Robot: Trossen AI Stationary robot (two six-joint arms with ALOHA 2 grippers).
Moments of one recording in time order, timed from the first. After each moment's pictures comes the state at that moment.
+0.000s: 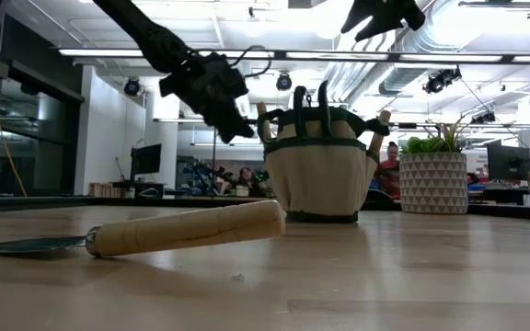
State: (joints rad) left arm 0.66 1.75 1.25 -0.36 0.79 0.41; right arm -0.08 1.16 1.20 -0.60 0.65 0.37
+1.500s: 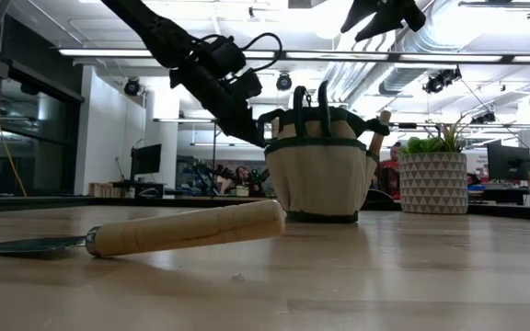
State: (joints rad) left arm 0.55 1.75 1.25 -0.20 0.30 0.30; right arm -0.08 1.16 1.20 -0.60 0.64 0.40
